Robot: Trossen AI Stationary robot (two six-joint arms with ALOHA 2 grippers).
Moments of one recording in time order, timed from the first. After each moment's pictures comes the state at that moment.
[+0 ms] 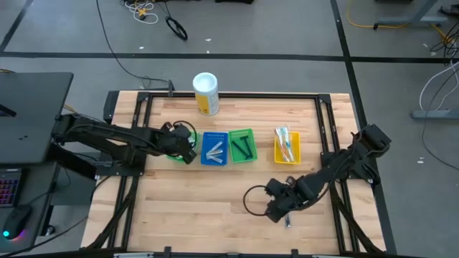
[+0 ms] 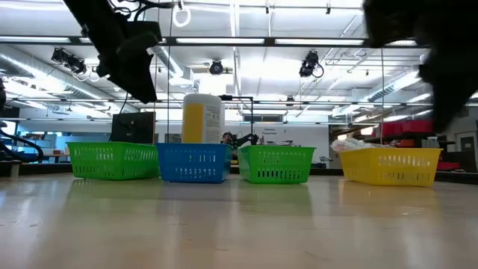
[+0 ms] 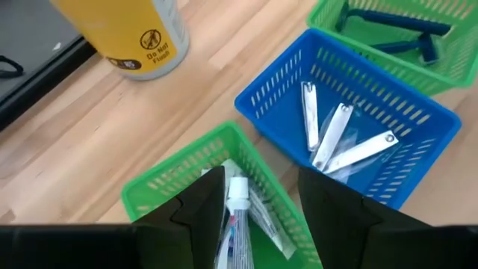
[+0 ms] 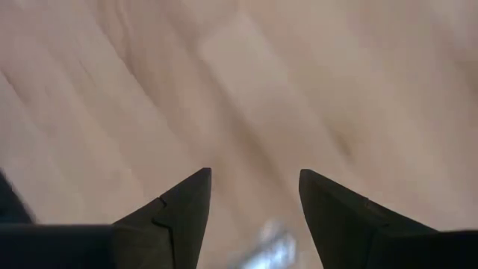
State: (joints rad) left arm -0.09 1.17 0.82 -0.70 -0.57 -0.66; right arm 0.60 1.66 1.11 -0.76 0.19 1.17
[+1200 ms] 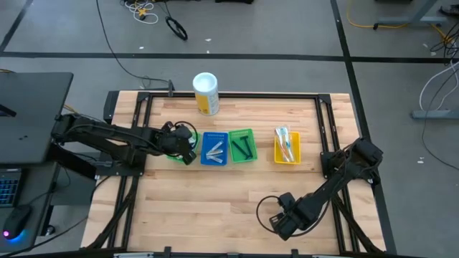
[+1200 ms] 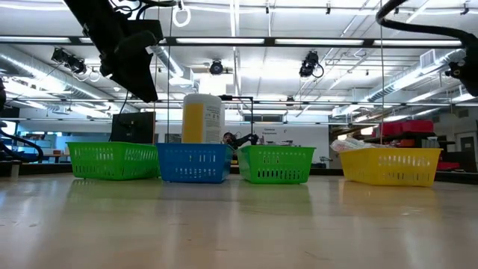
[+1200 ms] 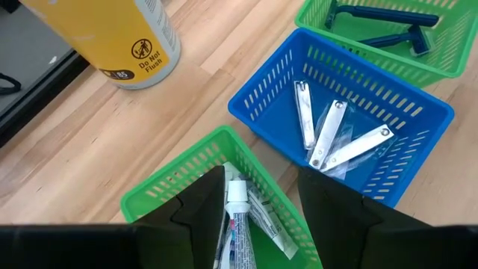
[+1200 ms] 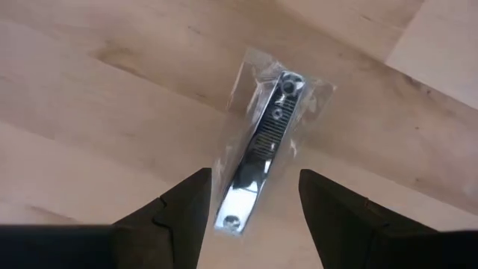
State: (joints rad) left arm -0.09 1.16 0.82 -0.68 -0.56 -0.59; right arm 0.76 1.83 1.13 -0.81 -0.06 1.93
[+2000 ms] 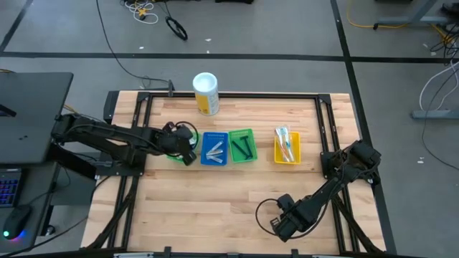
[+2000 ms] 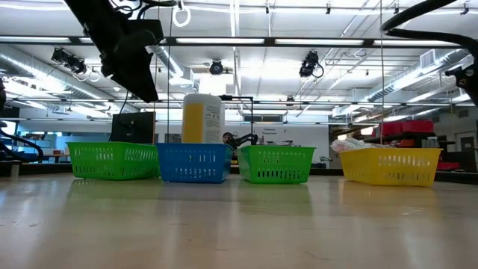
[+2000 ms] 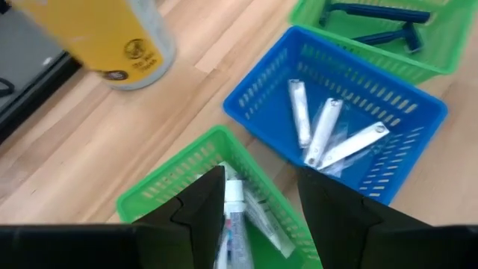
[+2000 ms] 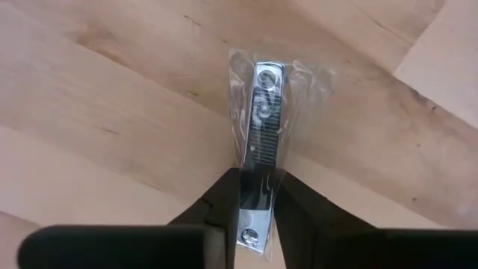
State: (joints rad) left arm -0.09 1.16 0.82 -0.67 -0.54 -0.58; right arm 0.76 1.88 1.13 -0.80 -0.05 1.85
